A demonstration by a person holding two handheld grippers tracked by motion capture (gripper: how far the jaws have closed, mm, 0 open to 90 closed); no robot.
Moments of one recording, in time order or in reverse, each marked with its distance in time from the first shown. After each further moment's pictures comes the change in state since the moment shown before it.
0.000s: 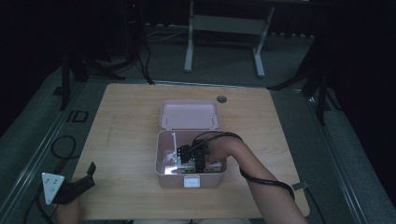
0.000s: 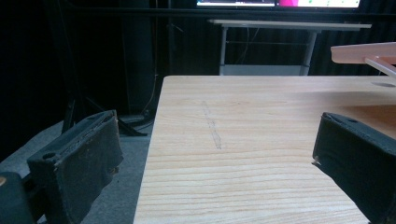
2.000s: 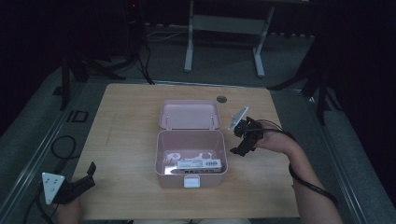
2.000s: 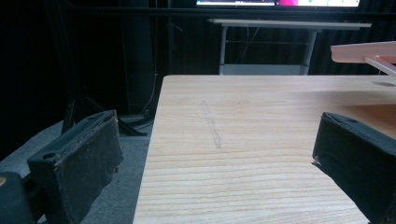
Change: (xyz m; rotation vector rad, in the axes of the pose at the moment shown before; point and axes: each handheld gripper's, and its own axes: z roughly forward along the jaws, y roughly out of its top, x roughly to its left) left arm 0.000 0.000 0.000 0.003 -0.001 0.001; right arm -0.025 -0.172 -0.022 -0.415 -0.265 0.367
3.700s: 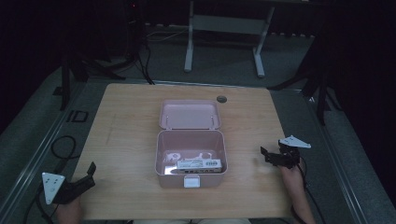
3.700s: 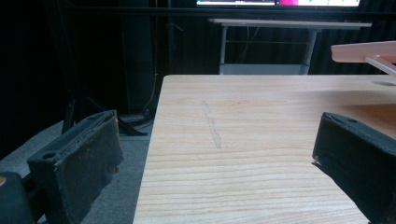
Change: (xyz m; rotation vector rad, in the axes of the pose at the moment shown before) left arm 0.000 0.000 0.000 0.002 0.001 0.001; right arm 0.009 -0.189 0.054 -0.505 -0.440 0.779
